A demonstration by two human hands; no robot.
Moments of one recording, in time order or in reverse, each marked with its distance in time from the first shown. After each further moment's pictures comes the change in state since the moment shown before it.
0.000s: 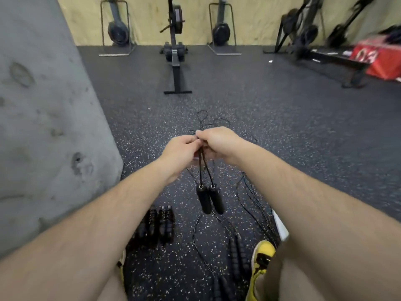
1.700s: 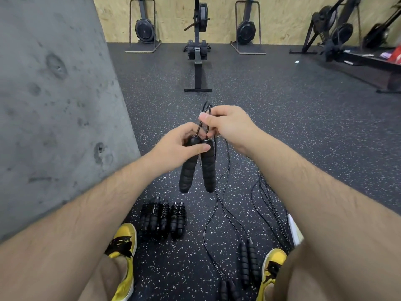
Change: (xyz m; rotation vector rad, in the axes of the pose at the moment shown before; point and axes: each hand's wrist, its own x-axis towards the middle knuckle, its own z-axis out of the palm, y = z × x) left_hand -0.016 -0.006 -0.061 0.258 -0.090 0.352; right_hand 0.004 -0.028 0.012 -0.032 0.004 -0.359
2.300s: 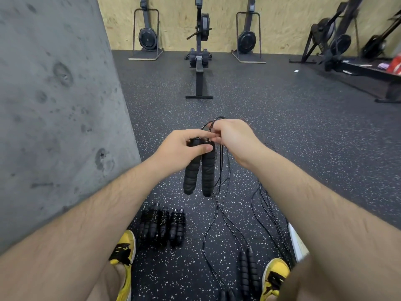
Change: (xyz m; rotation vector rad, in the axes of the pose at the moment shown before) left_hand 0.012 0.009 0.001 0.040 0.115 0.003; right_hand -0.003 -0.001 0.000 0.008 0.079 0.164
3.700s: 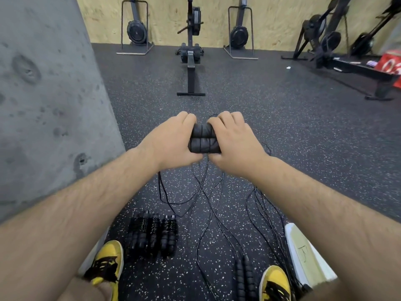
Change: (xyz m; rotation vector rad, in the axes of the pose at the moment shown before) left_hand 0.055 -0.006 -0.008 0.898 -0.040 0.306; right_hand 0.026 0.033 -0.018 -1.207 0.180 -0.636
